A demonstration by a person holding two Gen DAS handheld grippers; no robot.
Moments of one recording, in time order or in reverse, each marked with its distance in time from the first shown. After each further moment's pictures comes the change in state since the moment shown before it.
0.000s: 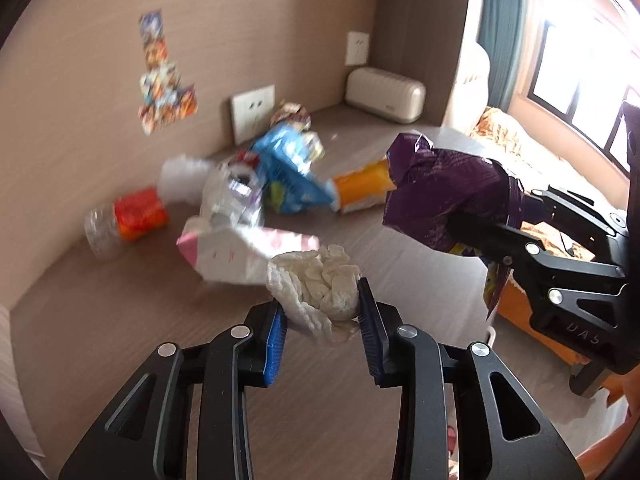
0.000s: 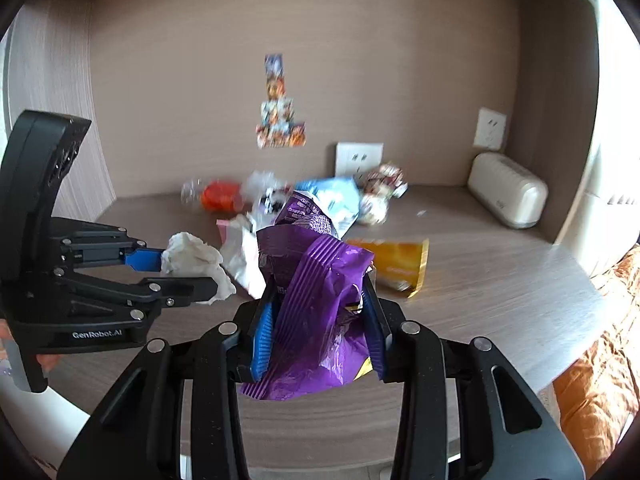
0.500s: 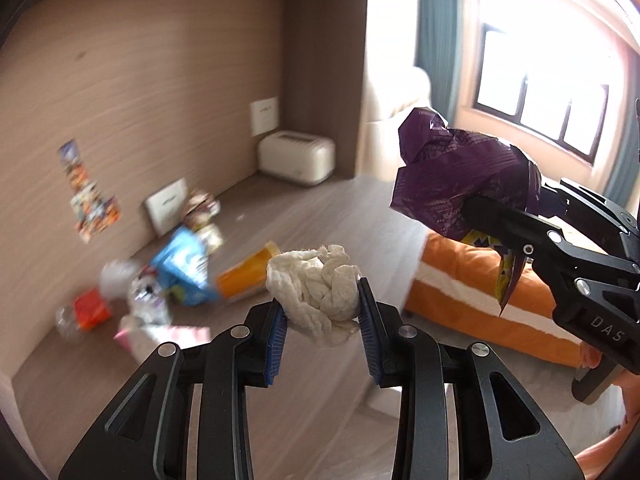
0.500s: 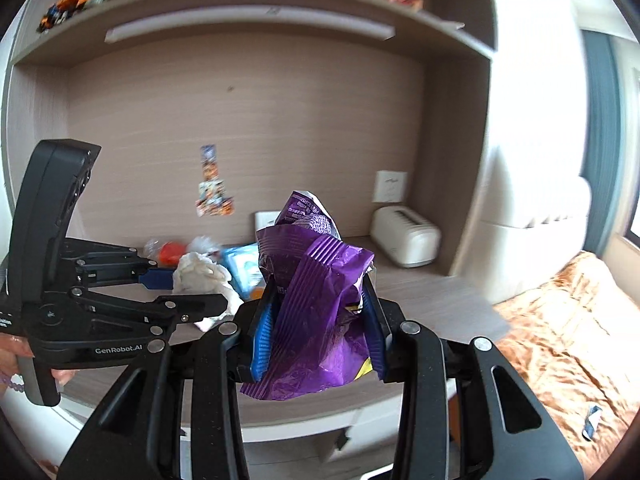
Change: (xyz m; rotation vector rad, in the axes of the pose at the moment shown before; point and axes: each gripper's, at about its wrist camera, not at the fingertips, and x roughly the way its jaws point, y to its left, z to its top) left arm -0.046 -0.119 0.059 0.142 -0.143 -0.126; right arm -0.142 -0.057 0.019 0.044 -0.156 -0.208
